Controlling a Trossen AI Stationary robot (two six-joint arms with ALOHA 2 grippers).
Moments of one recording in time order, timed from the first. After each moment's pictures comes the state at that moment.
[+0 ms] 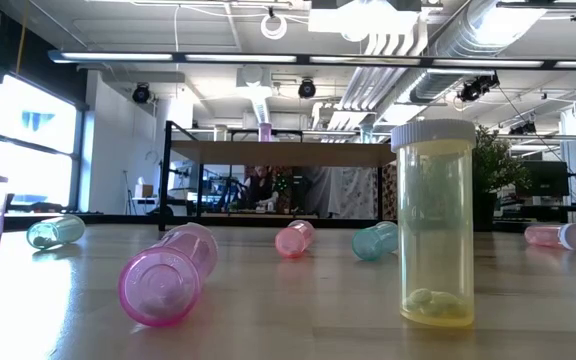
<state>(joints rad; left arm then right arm) 0.26 1.10 0.89 0.46 0.07 -0.18 -0.05 1.59 1.41 0.26 0.01 0.18</state>
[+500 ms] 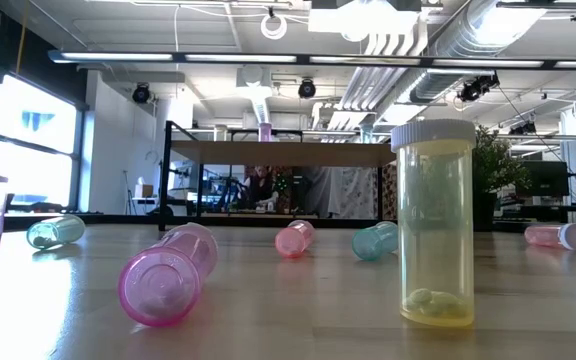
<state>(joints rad) 0.26 1.11 0.89 0.47 0.08 -0.18 -0.05 1.59 1.41 0.26 0.01 0.18</state>
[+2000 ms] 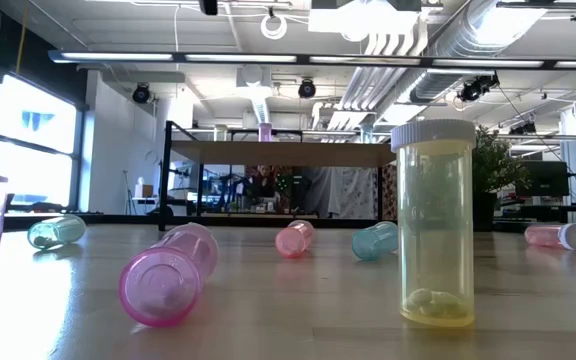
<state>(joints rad) 0.27 1.11 0.89 0.34 0.03 -0.12 -0.05 1.37 1.41 -0.20 0.07 0.18</state>
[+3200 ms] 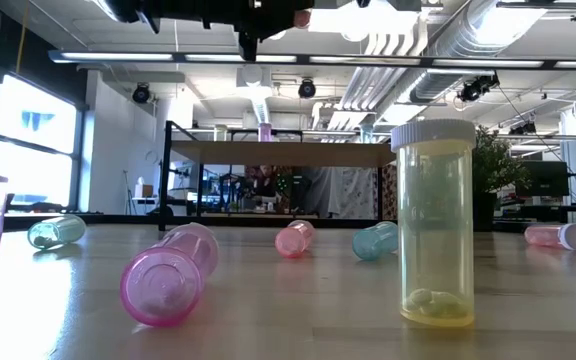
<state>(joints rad) 0.25 1.42 0.89 0.53 0.01 -0.12 -0.32 1.36 1.51 -0.45 -0.36 -0.09</state>
